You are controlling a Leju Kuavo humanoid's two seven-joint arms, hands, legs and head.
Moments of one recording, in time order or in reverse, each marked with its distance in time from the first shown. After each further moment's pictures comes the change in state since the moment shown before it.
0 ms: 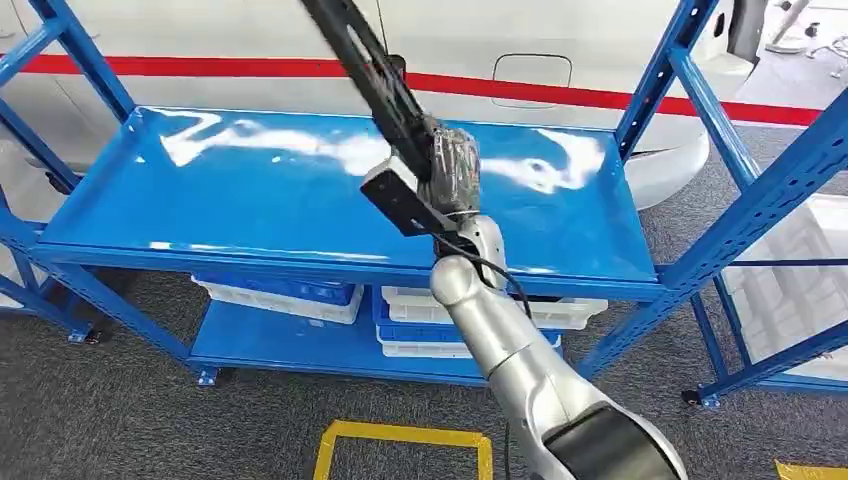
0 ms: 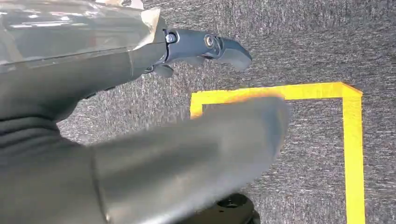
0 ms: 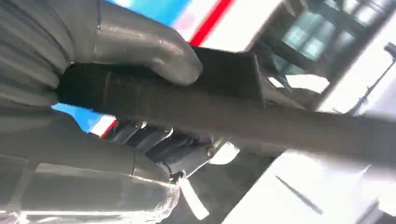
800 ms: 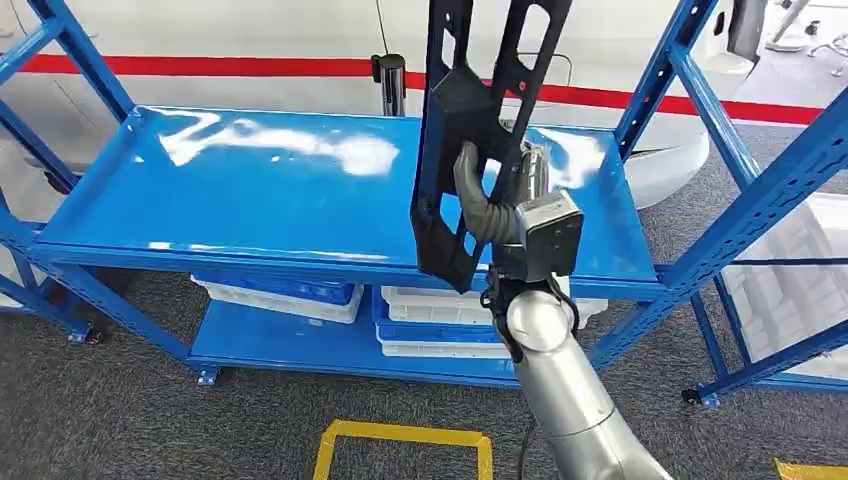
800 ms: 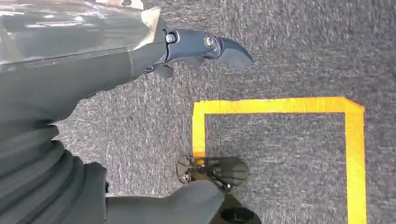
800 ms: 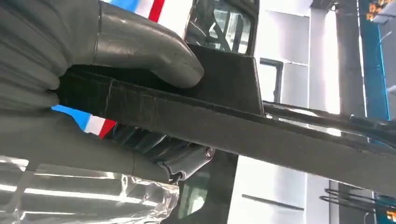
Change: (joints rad) left arm 0.027 0.003 0.003 0.000 0.019 0.047 -0.049; right arm 0.273 -0.196 0.087 -0.636 -0.521 0.251 -0.053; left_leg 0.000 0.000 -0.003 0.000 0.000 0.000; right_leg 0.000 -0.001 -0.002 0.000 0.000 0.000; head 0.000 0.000
